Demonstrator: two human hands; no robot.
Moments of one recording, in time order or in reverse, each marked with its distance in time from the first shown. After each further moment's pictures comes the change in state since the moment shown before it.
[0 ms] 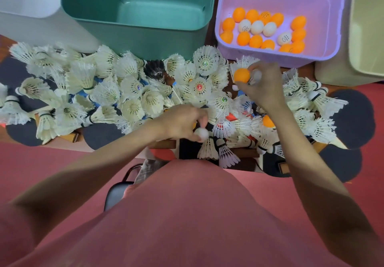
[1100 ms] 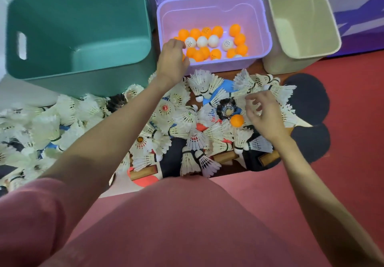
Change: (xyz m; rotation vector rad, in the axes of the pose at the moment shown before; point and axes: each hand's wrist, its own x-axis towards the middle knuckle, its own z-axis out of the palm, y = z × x) left_hand 0.172 0.017 -0.087 0.154 0.694 -0.067; right_hand -0.083 0.085 -0.050 0.012 0.127 0.051
